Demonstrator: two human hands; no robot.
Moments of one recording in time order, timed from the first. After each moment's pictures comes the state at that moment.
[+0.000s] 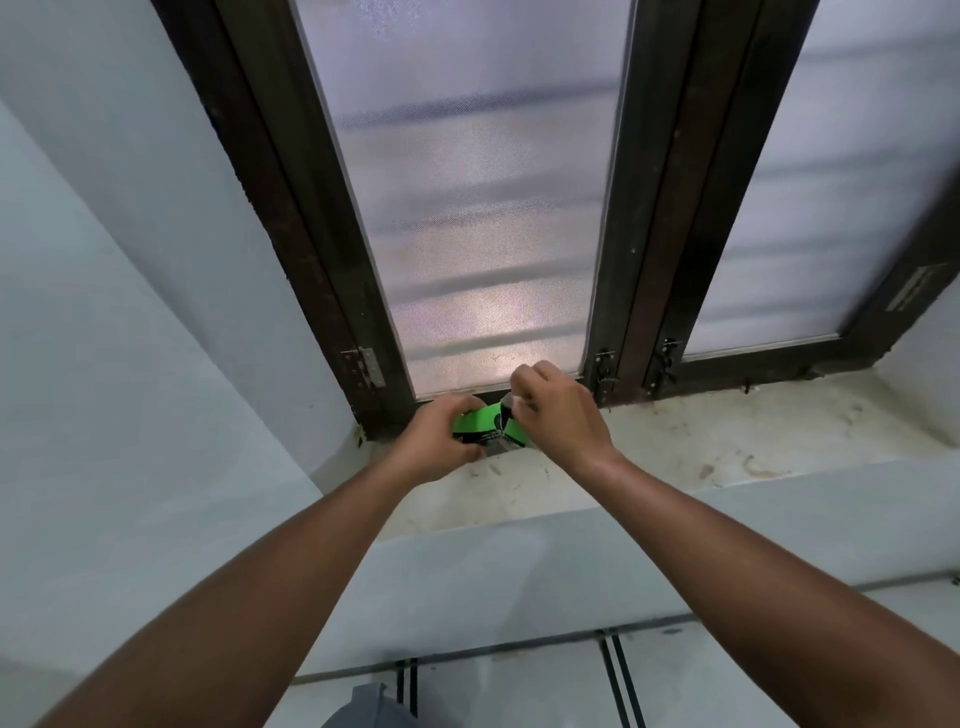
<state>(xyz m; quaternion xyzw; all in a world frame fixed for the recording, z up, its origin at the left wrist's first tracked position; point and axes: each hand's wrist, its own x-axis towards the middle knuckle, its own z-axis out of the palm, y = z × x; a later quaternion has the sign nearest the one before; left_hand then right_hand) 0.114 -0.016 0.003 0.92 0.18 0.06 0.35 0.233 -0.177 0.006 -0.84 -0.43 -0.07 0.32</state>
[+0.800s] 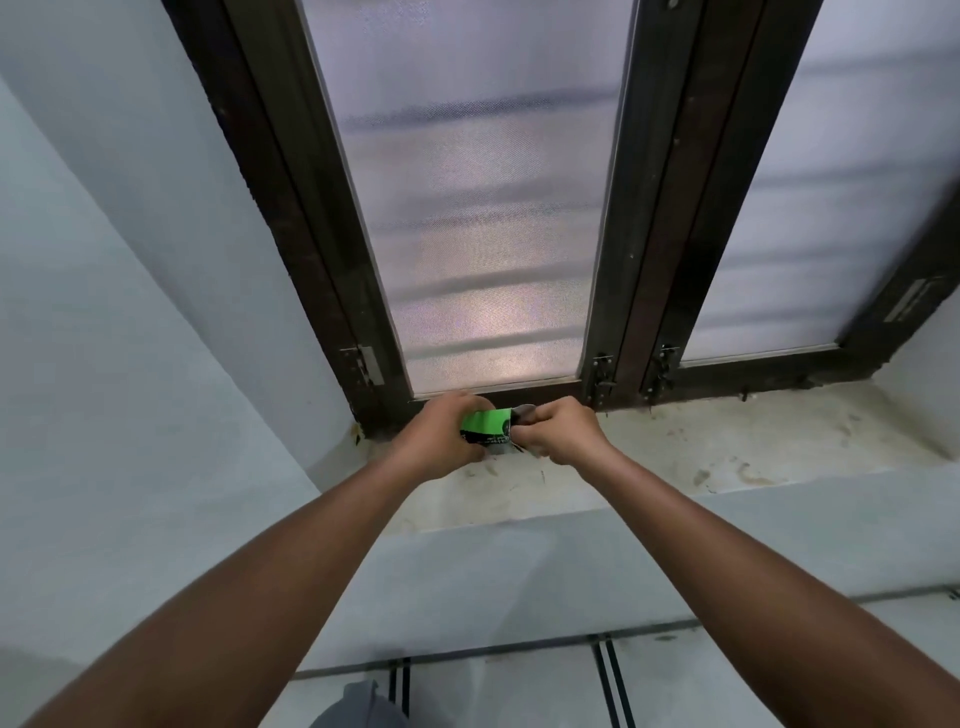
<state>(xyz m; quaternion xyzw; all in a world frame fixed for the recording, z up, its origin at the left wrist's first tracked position) 0.120 -0.029 0.016 0.94 0.17 0.05 0.29 0.239 -0.187 0.003 -0.84 -0.20 0.26 0.44</state>
